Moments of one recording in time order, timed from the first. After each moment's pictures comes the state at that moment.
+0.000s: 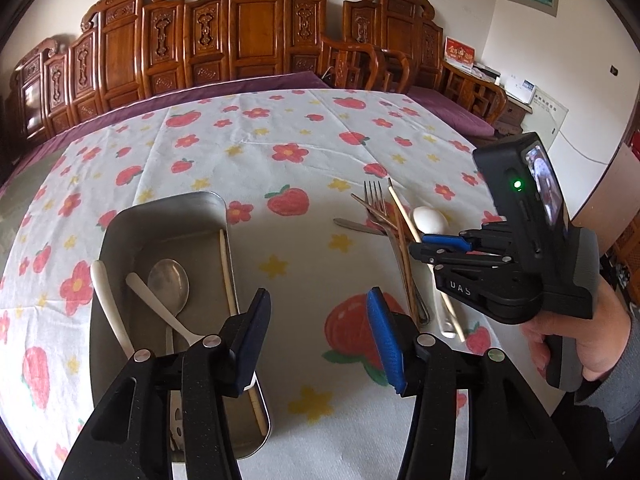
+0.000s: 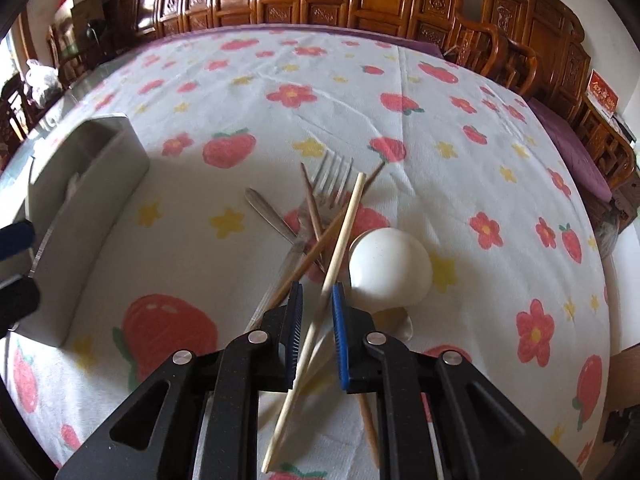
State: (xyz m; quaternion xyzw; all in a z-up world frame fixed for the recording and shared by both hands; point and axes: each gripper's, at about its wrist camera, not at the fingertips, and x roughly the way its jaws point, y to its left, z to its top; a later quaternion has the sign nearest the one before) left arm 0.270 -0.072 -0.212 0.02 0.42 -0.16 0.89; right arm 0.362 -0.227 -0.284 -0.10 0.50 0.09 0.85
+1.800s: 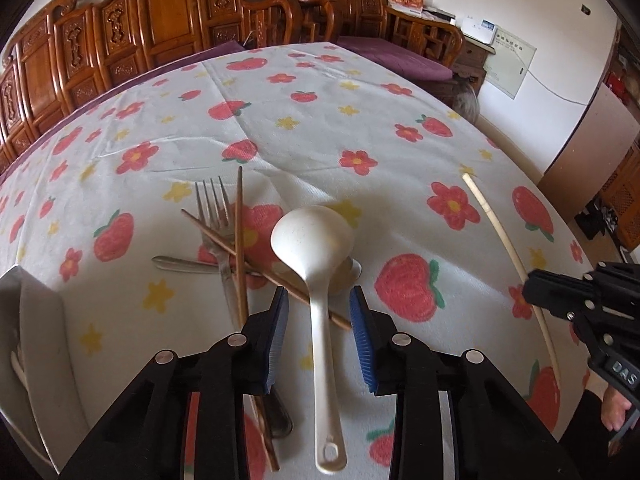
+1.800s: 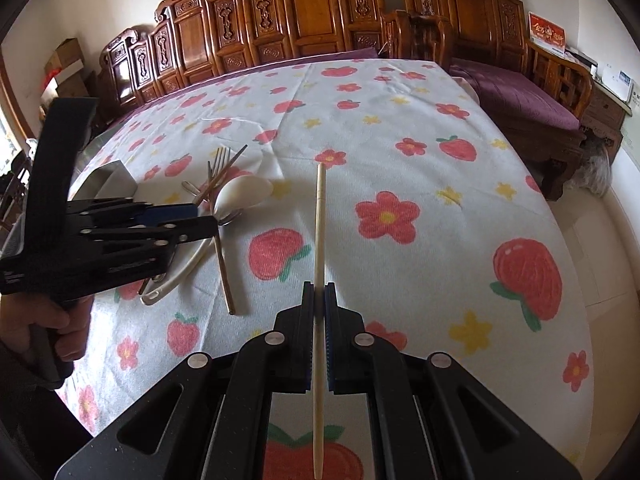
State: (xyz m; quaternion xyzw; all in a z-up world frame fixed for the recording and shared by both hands) left arm 0.326 -0.230 -0.265 0.09 0.47 -0.23 0.85; right arm 0.261 -0.381 -0.255 0.04 0.46 0.08 0.89
